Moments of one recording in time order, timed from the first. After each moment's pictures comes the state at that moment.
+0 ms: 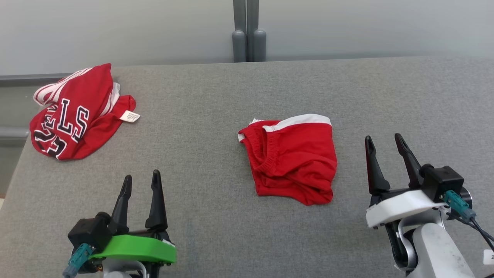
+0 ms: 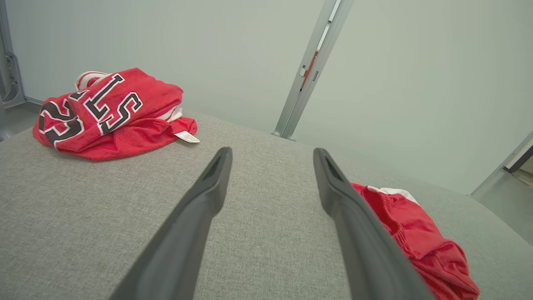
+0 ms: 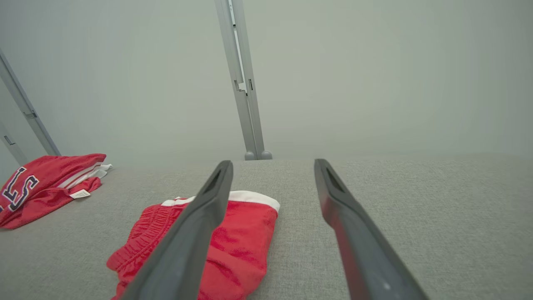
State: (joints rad) left arm -0.06 0.05 -0.14 0.18 -0.47 -0.05 -0.26; right arm -0.20 -0.06 0.03 0.24 0.19 0.13 -0.26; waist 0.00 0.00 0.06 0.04
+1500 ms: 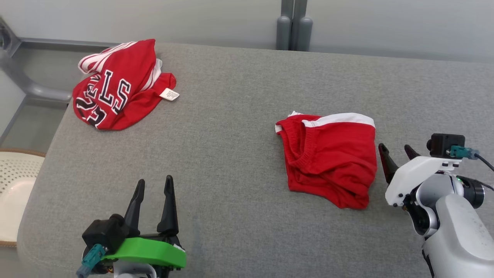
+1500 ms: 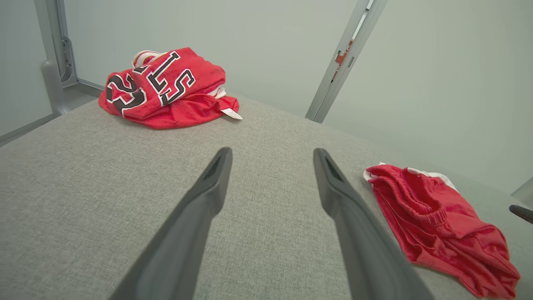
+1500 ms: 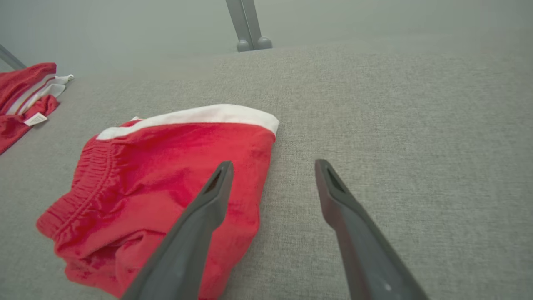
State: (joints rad) left arm -0.05 0.05 -0.19 0.20 -0.46 -0.04 -0.26; right arm -0.37 -0.14 -0.05 0.48 0.30 0.13 0.15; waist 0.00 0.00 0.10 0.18
